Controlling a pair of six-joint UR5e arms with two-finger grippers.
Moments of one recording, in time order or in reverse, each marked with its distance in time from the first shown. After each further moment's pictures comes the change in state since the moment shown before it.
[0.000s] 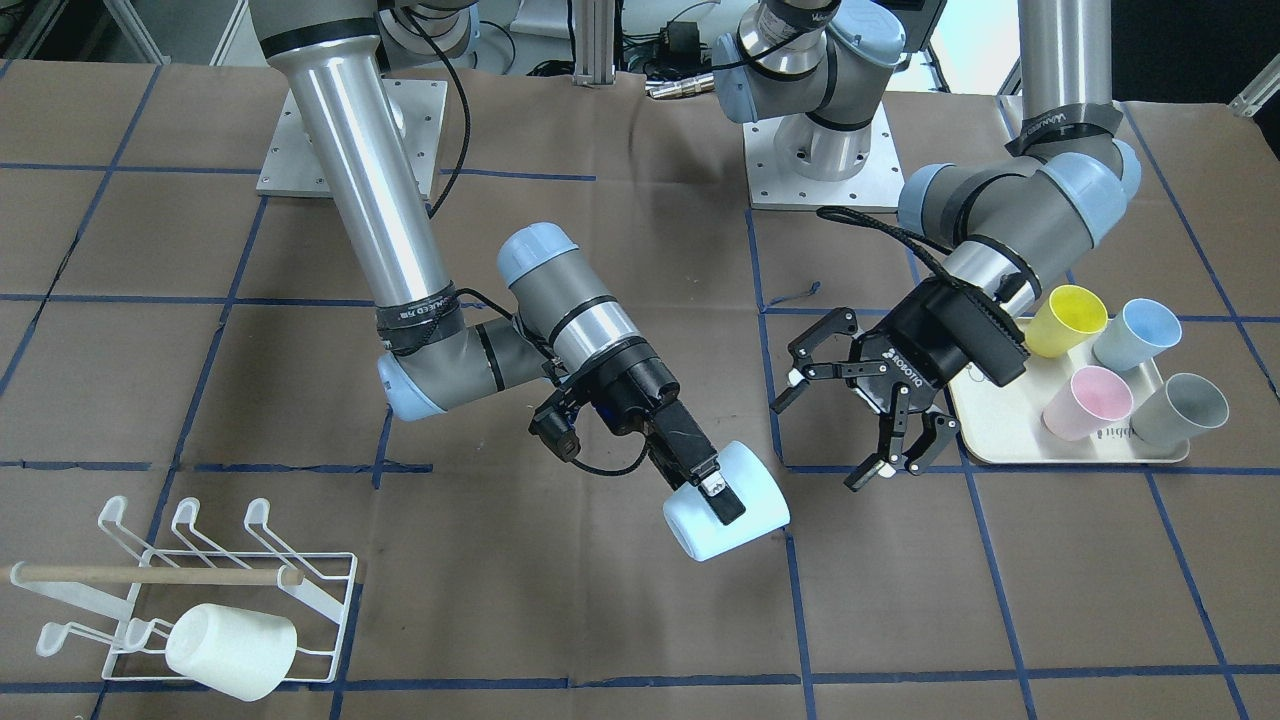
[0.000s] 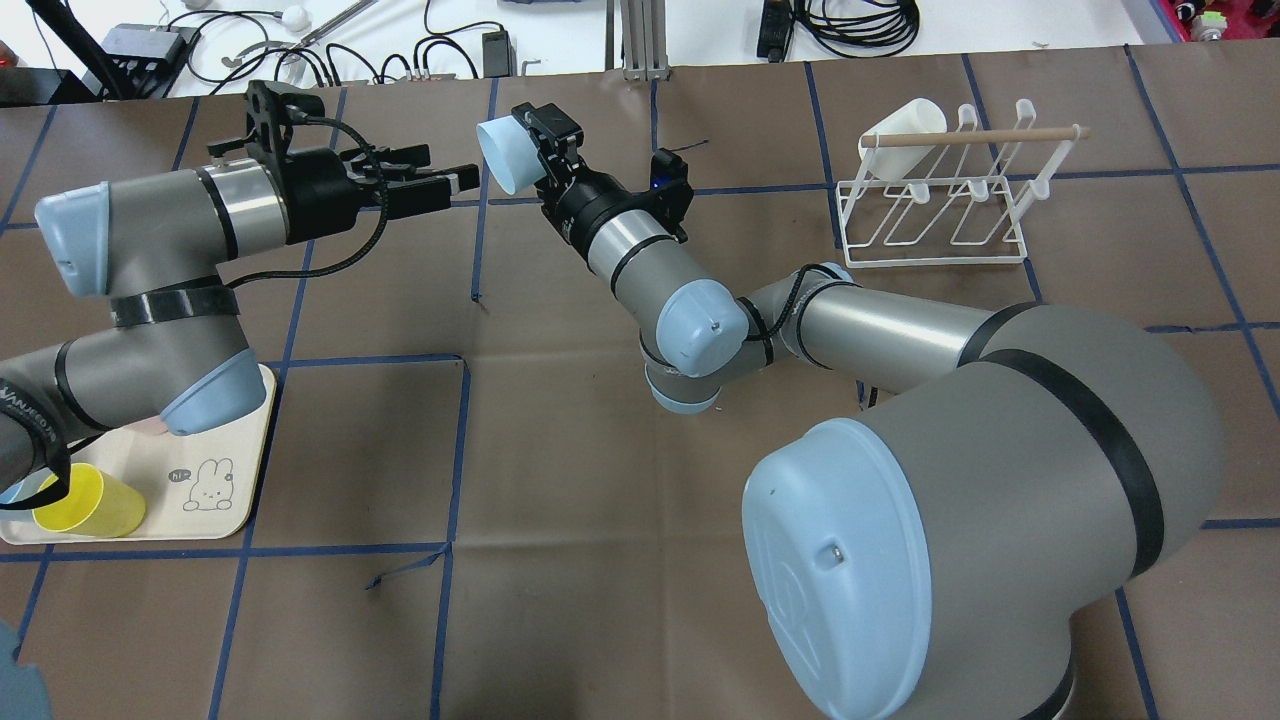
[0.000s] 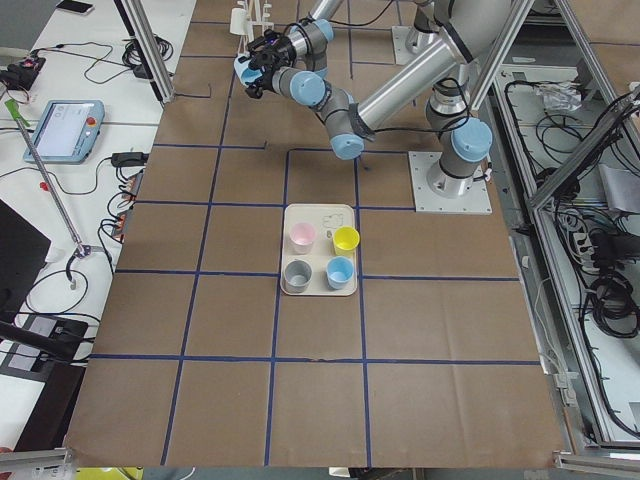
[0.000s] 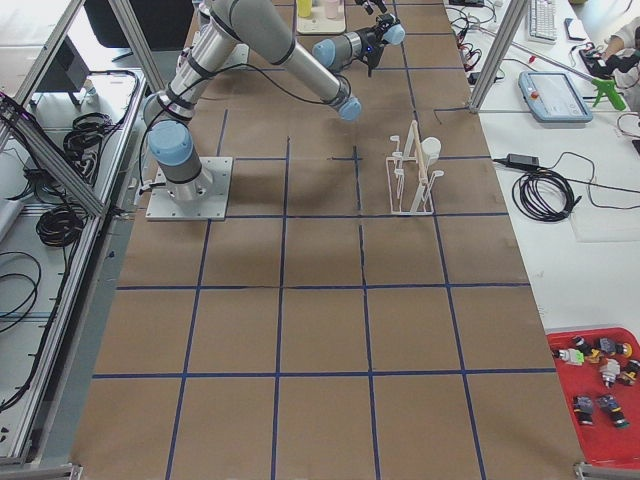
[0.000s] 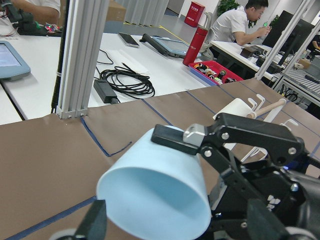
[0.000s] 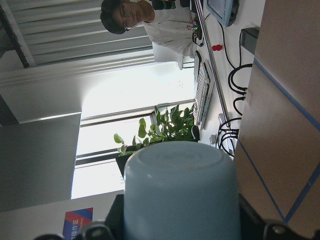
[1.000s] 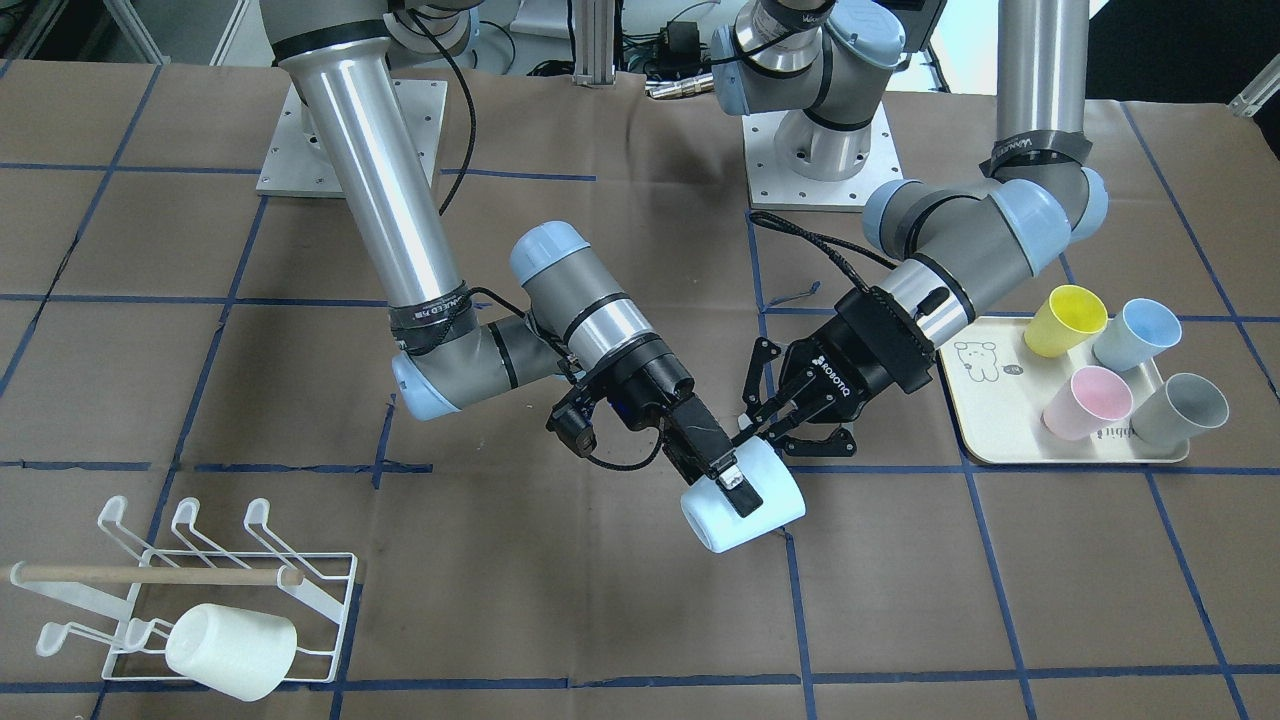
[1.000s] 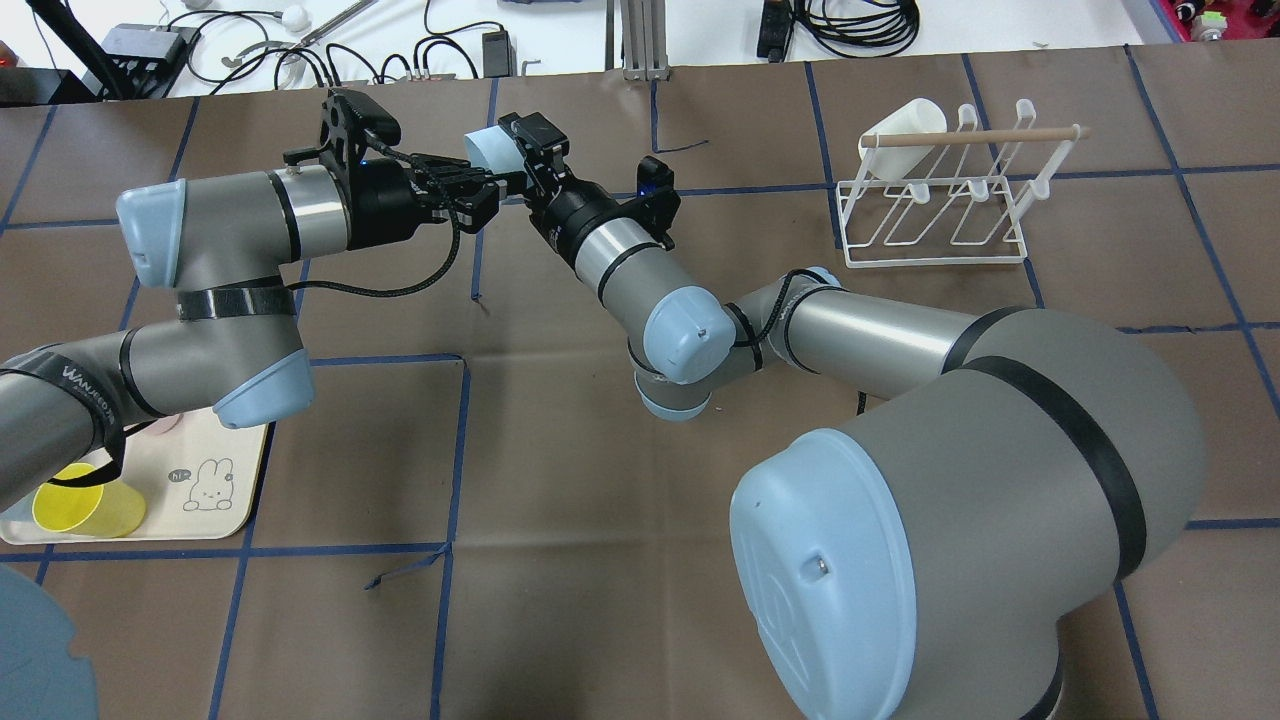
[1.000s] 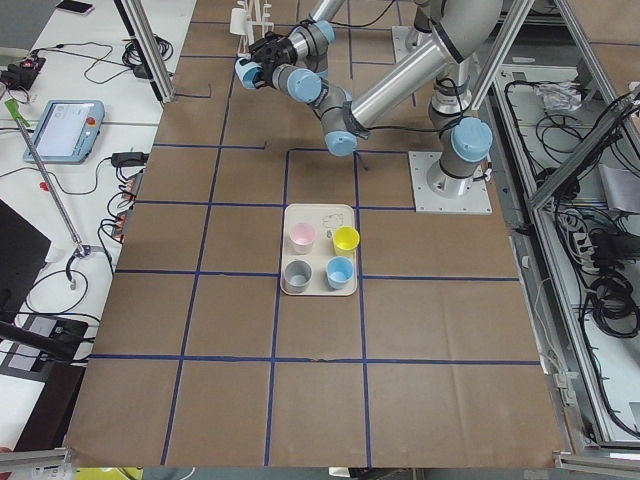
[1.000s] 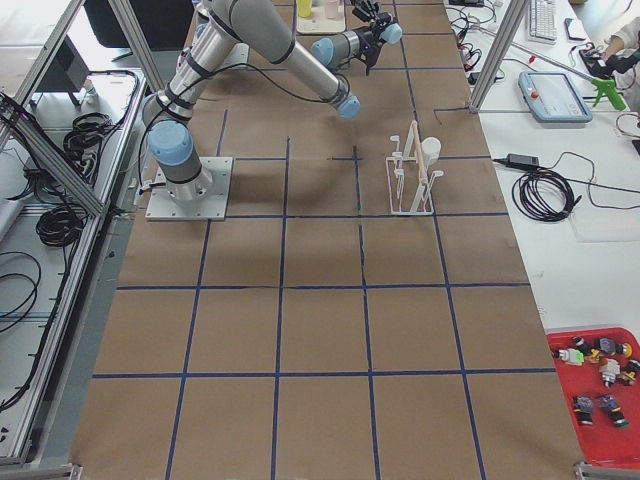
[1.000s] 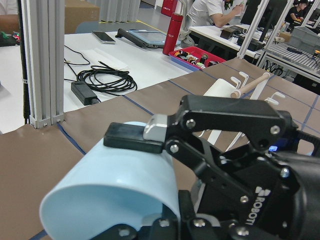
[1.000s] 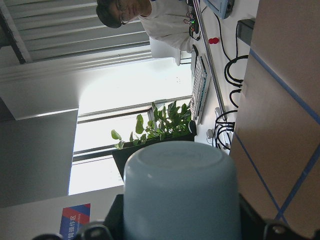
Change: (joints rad) left arm -0.120 -0.070 0.037 0.008 -0.004 0.114; right arm 0.033 0.012 -0.009 0.009 -0.005 0.002
